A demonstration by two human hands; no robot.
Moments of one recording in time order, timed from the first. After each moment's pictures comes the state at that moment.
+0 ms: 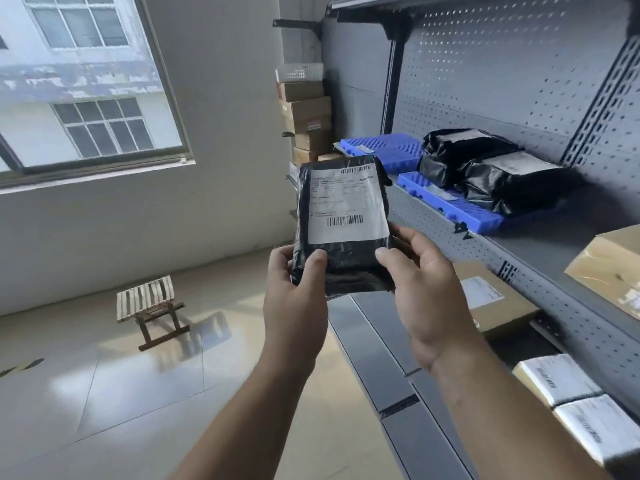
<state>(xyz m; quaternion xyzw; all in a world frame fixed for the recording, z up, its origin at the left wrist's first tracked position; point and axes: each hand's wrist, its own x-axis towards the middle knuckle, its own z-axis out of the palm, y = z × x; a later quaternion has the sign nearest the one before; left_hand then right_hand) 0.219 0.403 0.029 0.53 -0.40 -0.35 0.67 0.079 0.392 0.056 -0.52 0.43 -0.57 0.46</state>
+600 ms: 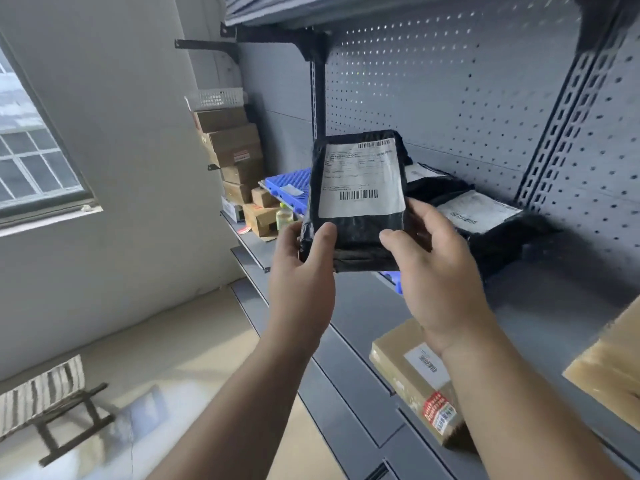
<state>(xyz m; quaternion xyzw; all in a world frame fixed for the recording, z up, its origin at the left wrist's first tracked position) 0.106 0.144 0.074 0.44 -0.49 -0.40 0.64 -0.027 0.171 0.095 -0.53 0.52 -0.61 0.28</state>
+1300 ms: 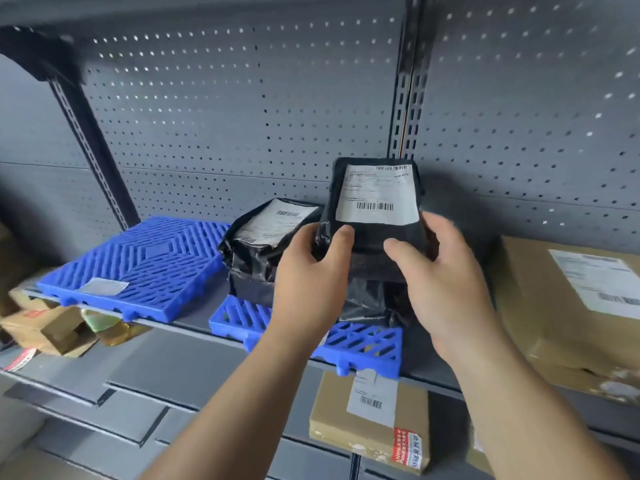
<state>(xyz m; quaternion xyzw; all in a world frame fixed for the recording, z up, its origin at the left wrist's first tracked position) 0.000 -0.028 0.079 0.26 -0.71 -0.50 0.42 -0.089 0.087 0.091 -0.27 0.72 -0.64 0.03</state>
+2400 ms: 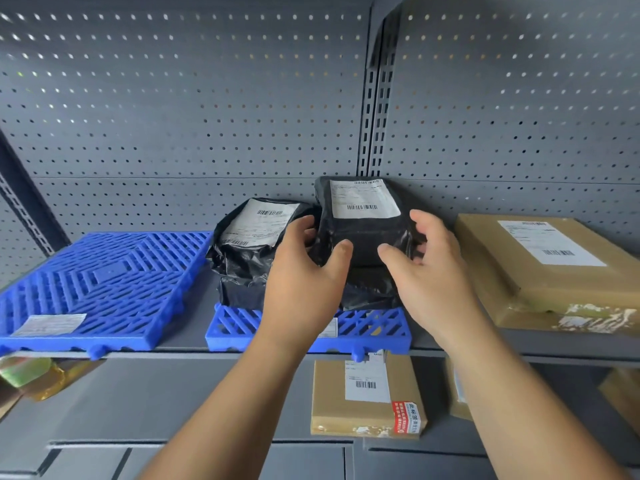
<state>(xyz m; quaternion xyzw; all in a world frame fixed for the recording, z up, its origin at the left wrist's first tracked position) 0.033 -0.068 0.069 0.20 -0.78 -0.49 0.34 -0.049 0.072 0.077 -0.21 0.82 -0.53 -0.06</state>
